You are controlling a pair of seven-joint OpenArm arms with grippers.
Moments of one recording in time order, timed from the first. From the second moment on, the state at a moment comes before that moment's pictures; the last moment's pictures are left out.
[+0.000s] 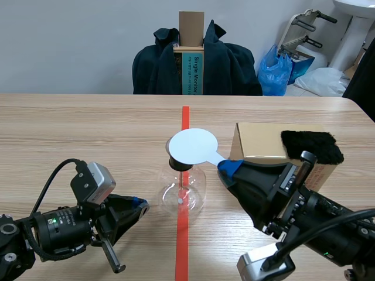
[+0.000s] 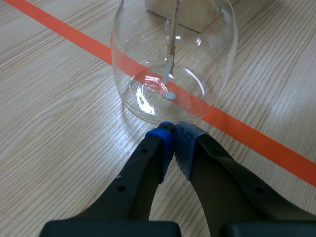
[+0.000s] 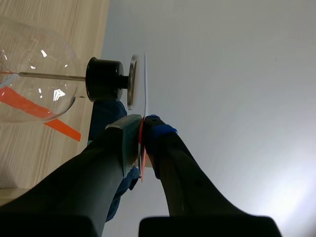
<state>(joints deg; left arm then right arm) 3.4 -27.3 28.8 65.4 -2.9 -29.7 -25.6 -19.3 12.9 0.9 82.8 -78.4 -31.7 59.7</state>
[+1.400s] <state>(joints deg) 3.4 -27.3 28.8 65.4 -2.9 -29.7 -25.6 -19.3 12.8 -3.6 82.8 -72.5 -23.0 11.4</state>
